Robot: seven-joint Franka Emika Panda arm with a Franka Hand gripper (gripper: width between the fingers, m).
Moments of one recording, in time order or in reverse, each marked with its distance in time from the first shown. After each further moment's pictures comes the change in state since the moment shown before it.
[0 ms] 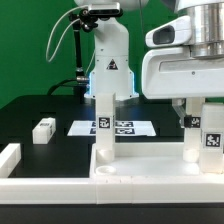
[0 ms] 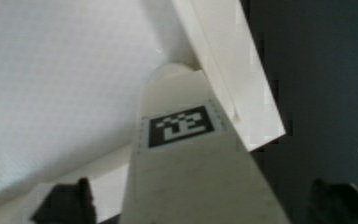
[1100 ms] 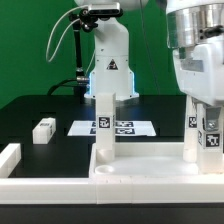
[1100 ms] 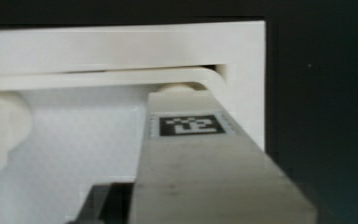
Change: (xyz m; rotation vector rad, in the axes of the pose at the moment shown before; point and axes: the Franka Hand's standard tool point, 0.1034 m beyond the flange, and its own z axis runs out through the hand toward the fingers) arm -0.003 0.009 0.001 0.045 -0.030 1.192
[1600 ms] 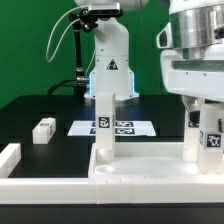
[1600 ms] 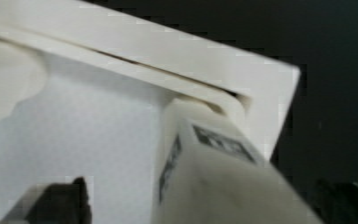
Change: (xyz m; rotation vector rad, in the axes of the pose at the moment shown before) arm -0.008 0.005 0.000 -0.069 -0.034 -0.477
